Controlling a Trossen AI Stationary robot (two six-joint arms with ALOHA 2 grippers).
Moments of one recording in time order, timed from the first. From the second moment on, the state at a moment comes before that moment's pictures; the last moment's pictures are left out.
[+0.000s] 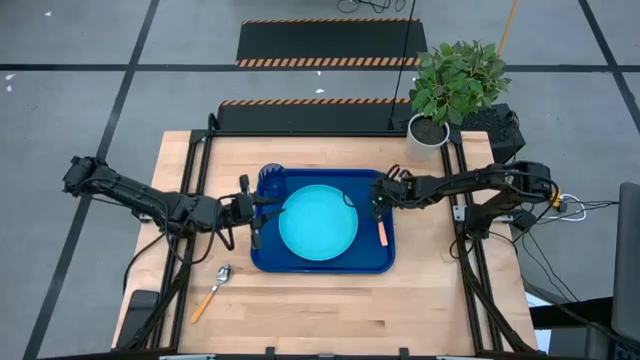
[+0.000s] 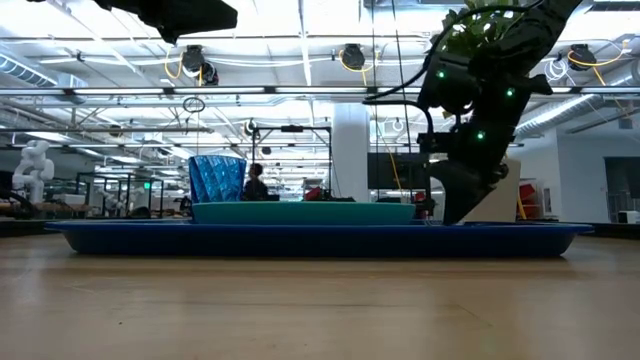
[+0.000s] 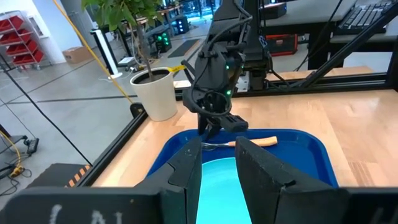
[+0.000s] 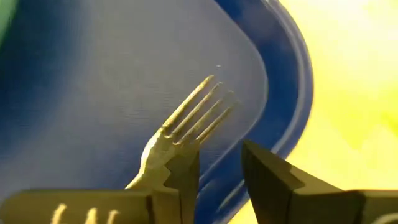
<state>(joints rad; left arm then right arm) -0.30 0.97 0.60 0.21 -0.54 0.10 -0.20 1.48 0.65 -0.37 0.37 0.46</state>
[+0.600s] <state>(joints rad) -0.29 0.97 0.60 0.21 -0.54 0.10 -0.16 1.33 0.65 -0.41 0.07 0.63</state>
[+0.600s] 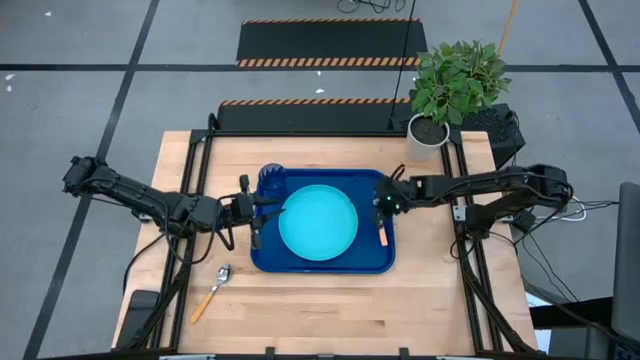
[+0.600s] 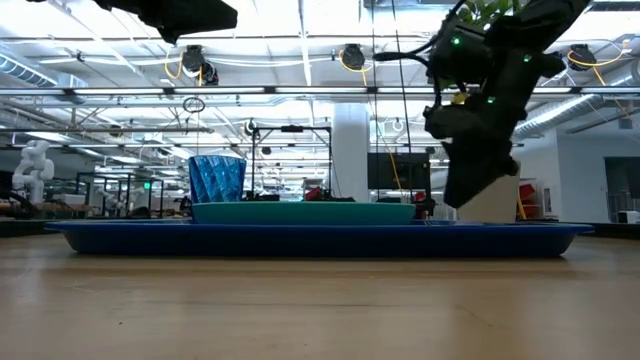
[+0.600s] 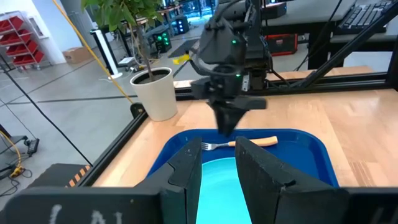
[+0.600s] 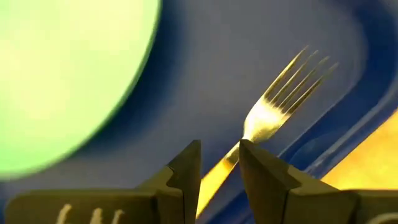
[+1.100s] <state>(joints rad) -0.30 0.97 0.60 0.21 -0.54 0.09 -0.02 1.37 0.65 -0.45 0.05 0.49</state>
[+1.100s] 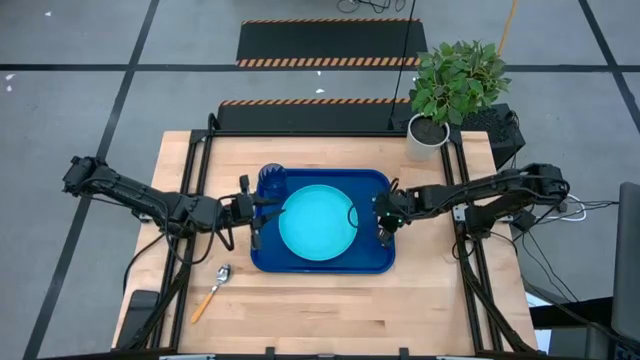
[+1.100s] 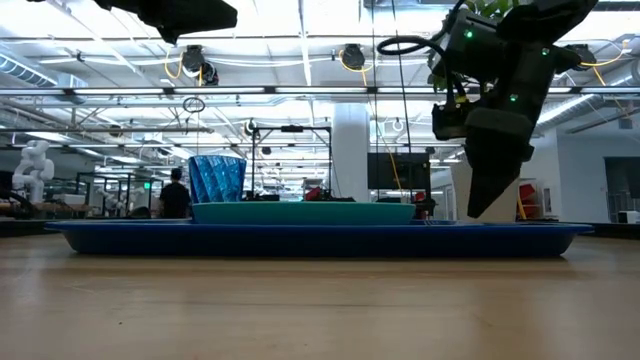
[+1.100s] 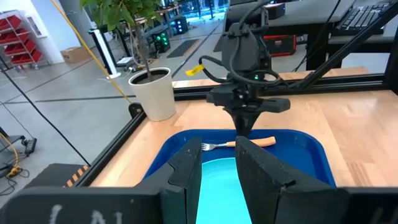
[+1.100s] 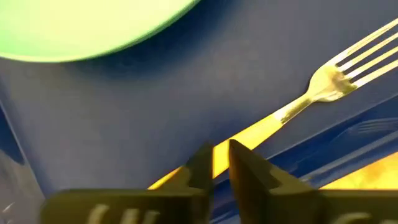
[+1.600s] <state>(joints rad) -0.30 0.97 0.60 0.21 -0.54 0.09 0.06 1.44 0.65 -0.39 0.00 0.57</state>
